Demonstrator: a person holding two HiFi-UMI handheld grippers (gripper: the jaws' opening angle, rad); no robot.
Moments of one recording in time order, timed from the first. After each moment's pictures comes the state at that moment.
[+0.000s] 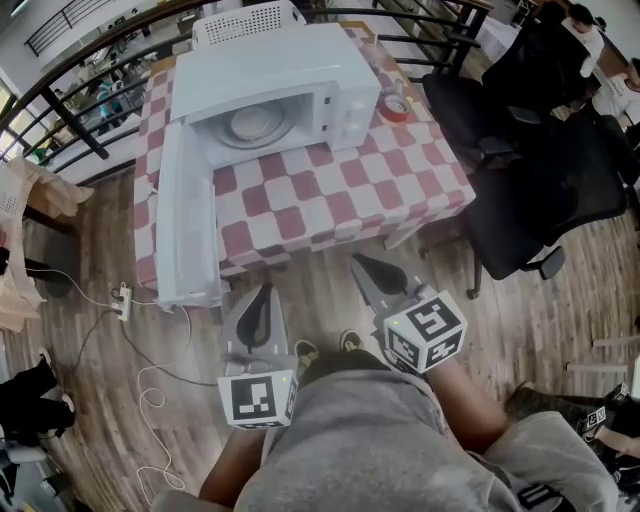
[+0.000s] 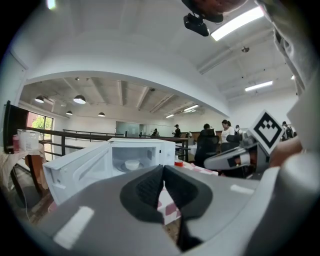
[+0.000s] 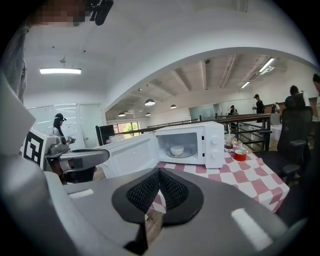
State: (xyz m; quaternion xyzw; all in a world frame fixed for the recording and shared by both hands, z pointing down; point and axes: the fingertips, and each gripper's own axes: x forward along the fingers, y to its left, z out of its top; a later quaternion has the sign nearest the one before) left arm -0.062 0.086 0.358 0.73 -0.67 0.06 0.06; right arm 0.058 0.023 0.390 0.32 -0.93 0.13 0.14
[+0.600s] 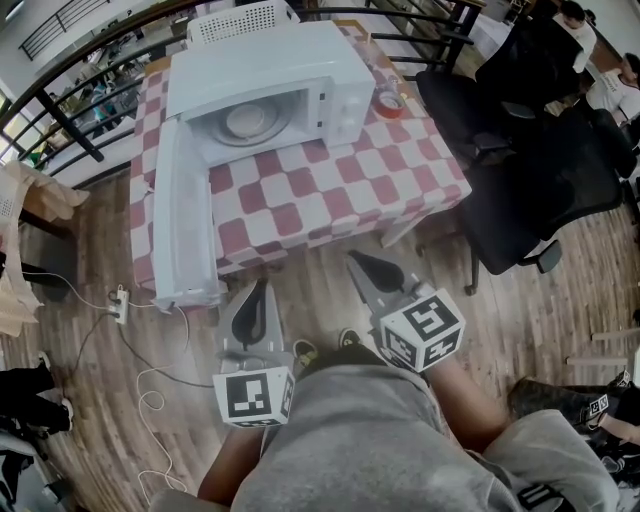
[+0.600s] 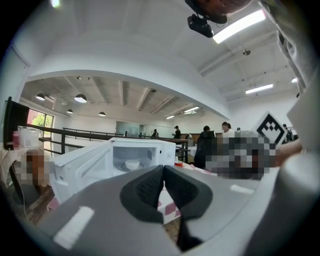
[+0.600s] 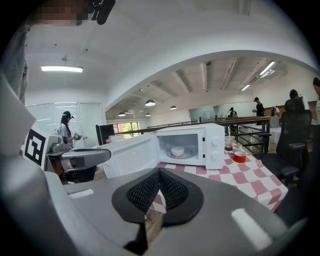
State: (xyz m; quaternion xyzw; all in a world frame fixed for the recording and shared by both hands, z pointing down) left arm -0.066 0.090 0.359 0.74 -0.67 0.05 0.06; right arm 0.056 0.031 0.387 0.33 -0.93 0.12 0.14
